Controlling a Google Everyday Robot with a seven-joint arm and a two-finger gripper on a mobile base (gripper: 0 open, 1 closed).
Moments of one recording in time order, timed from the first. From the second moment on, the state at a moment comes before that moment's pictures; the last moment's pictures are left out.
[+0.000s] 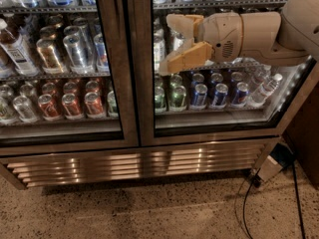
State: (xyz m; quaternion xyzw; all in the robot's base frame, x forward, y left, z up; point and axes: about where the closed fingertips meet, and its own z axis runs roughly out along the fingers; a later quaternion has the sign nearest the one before) arm 0.550 -0.020 1.006 -0.51 0.54 0.43 0.52
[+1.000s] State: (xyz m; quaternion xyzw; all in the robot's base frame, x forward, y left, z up) arm 0.553 -0.014 1.023 -0.51 0.55 0.41 0.52
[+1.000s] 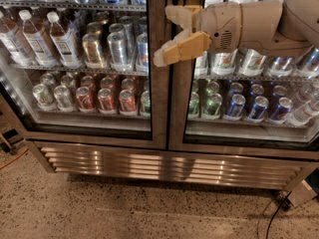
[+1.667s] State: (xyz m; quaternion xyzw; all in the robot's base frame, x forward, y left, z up) arm 0.555 -0.015 1.028 -0.48 0.55 0.41 0.54
